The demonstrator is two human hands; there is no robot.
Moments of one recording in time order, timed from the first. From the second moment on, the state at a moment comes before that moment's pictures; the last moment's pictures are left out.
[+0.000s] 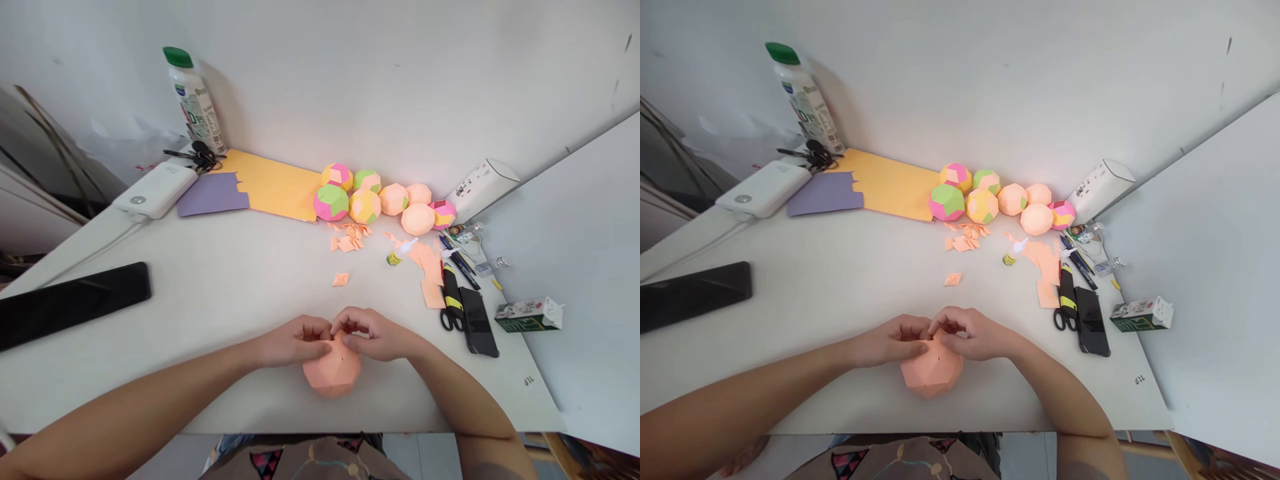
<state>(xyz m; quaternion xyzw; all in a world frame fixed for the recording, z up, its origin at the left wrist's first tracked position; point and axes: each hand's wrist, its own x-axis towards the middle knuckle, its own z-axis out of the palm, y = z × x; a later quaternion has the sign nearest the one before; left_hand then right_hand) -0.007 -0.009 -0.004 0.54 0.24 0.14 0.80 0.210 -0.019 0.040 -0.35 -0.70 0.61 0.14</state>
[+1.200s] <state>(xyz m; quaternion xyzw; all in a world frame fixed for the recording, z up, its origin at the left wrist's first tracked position) -0.007 -0.006 -0.008 0.54 0.19 0.14 0.81 0.207 -0.013 0.036 -0.42 -0.59 0.68 0.10</state>
